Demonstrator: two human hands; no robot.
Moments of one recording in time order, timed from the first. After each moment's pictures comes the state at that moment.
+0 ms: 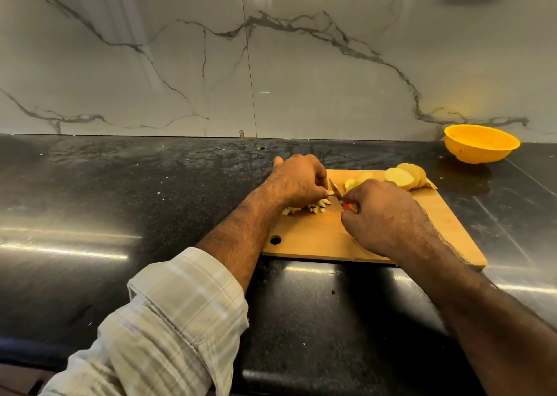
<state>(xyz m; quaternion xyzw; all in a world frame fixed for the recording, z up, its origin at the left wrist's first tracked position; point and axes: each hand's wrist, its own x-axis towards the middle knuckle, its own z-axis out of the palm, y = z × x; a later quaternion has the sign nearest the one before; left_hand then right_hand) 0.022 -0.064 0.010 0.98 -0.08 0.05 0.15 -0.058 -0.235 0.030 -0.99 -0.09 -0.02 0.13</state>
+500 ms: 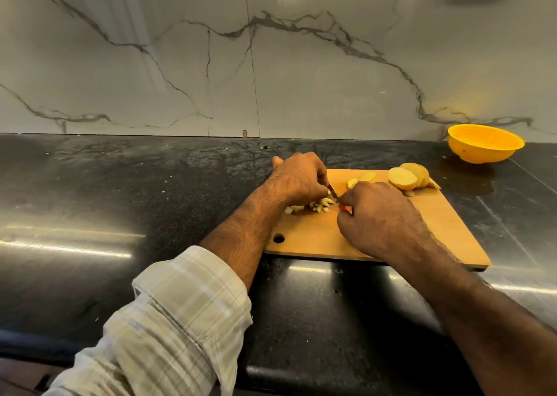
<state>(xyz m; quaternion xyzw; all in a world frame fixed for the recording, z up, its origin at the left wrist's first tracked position) 0.018 -0.062 0.013 0.98 -0.06 0.04 0.16 -0.063 -0.228 0.026 -0.99 -0.11 -0.04 0.11</state>
